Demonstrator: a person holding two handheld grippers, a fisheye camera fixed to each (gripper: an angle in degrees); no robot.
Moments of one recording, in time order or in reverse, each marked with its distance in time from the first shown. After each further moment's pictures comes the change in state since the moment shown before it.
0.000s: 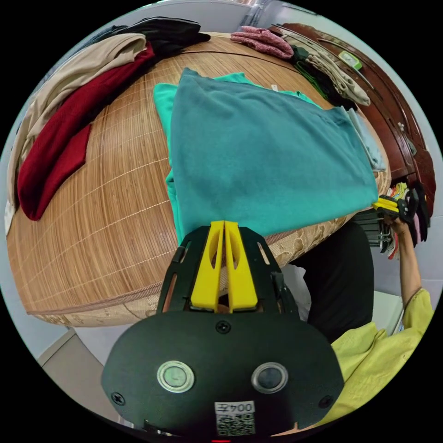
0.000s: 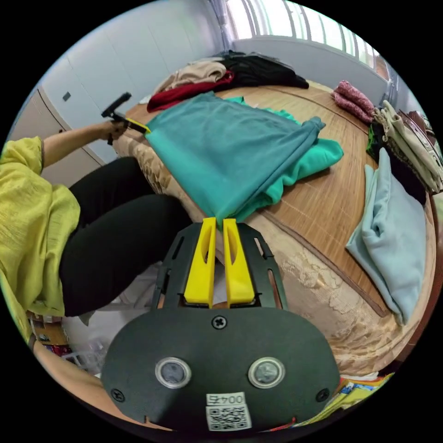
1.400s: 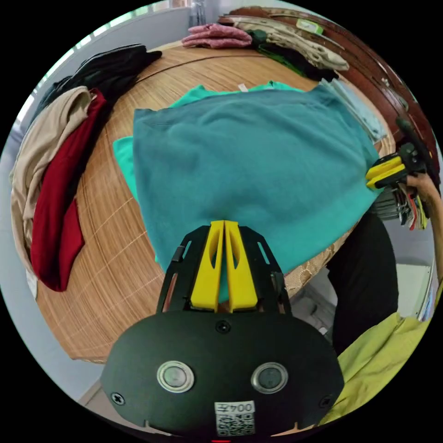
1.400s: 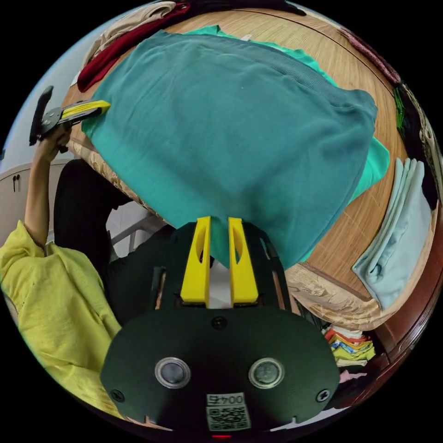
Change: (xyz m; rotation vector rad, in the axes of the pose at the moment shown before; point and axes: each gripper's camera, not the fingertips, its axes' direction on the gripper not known) left arm 0.076 -0.085 -0.035 0.023 -0.135 0.246; right arm 0.095 -0.293 0.231 -0.563 0.033 0.250
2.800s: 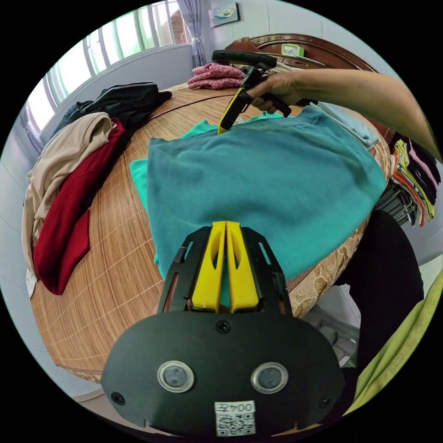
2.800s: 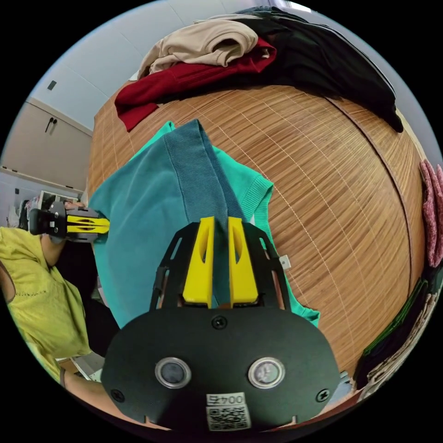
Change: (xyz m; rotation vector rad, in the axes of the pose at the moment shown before) left arm 0.026 0.034 -0.015 0.265 -0.107 0.036; right arm -0.038 -0.464 0.003 0.247 -0.013 -0.483
